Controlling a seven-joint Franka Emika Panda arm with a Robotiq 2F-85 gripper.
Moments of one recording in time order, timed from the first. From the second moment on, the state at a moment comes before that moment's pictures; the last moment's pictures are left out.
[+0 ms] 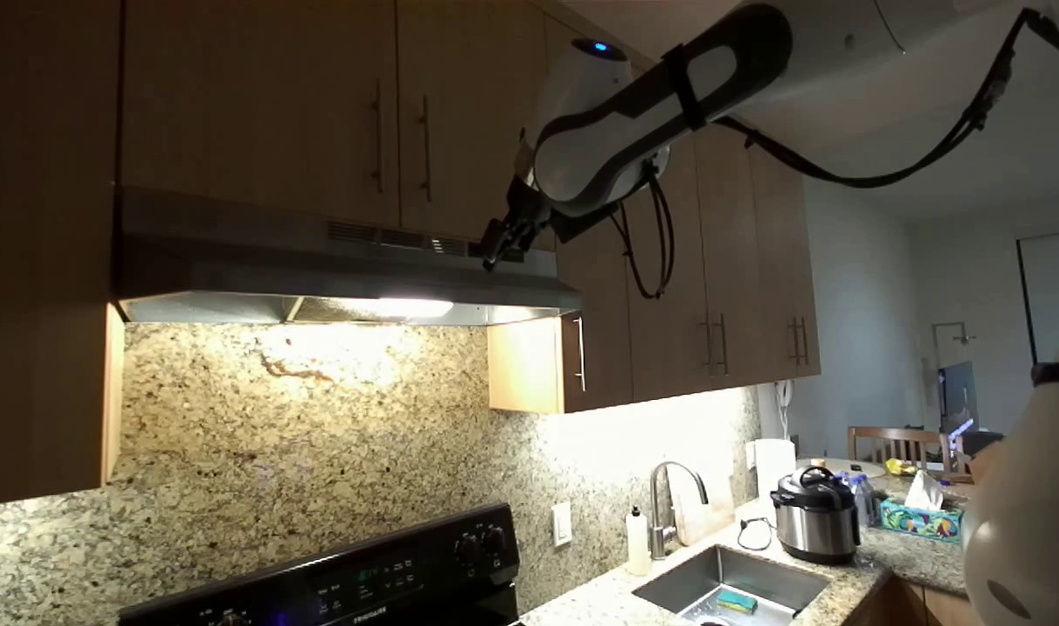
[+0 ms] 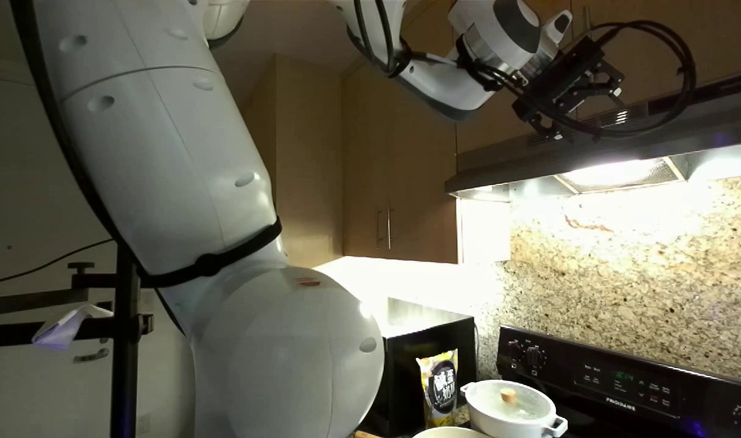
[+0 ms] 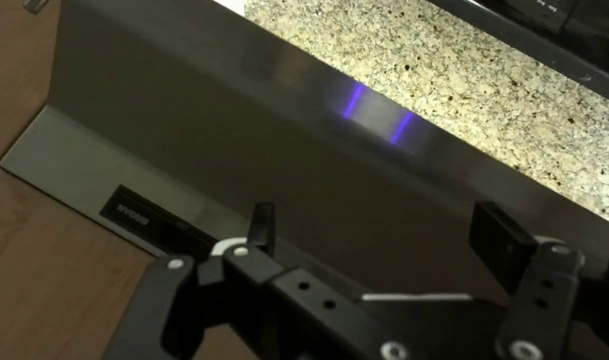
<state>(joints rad) -0.06 -0.45 0.01 -2.14 -0.42 2.69 -0.09</state>
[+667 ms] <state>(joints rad) -0.01 -0.38 -0.08 -2.11 -0.20 2.88 -0.09</state>
